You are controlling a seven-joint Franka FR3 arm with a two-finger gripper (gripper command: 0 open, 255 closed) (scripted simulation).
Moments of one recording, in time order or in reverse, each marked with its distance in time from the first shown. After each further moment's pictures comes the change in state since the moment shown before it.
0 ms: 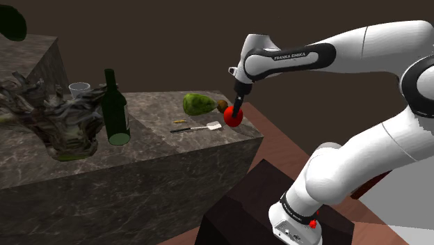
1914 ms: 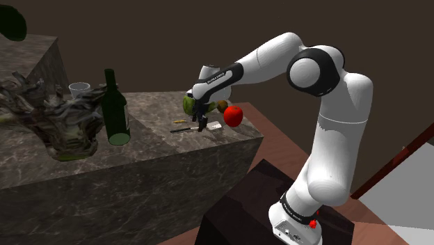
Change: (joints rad) arm 0.081 0.717 0.011 0.350 0.285 0.375 -0.775
